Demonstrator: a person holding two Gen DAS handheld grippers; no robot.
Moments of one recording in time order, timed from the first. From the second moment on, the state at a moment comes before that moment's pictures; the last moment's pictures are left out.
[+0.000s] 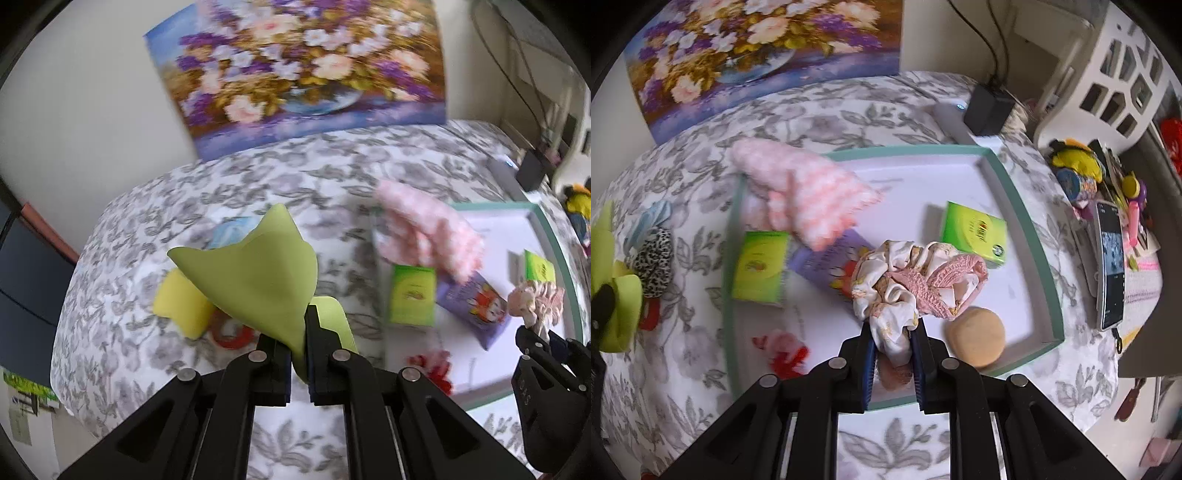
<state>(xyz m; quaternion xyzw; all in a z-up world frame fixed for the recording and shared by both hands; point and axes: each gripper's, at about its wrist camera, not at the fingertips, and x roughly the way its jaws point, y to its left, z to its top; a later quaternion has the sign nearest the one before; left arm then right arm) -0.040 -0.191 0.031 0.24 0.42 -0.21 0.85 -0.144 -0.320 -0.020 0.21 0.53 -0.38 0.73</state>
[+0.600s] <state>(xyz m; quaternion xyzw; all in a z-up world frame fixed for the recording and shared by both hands) -0.094 -0.263 -0.024 0.30 0.45 -0.25 0.81 -0.180 -0.365 -0.049 0.25 0.54 -0.39 0.70</state>
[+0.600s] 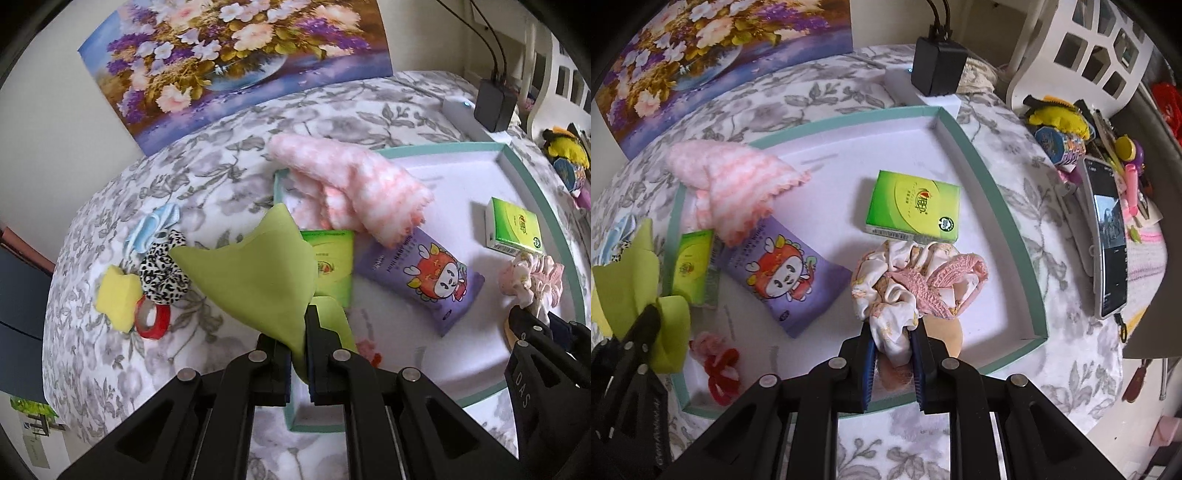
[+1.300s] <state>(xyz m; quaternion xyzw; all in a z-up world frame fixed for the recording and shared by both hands) -0.092 -0.274 -0.027 0.27 0.48 -0.28 0.79 -0.193 -0.375 -0.047 0.28 0.52 -0.40 0.70</state>
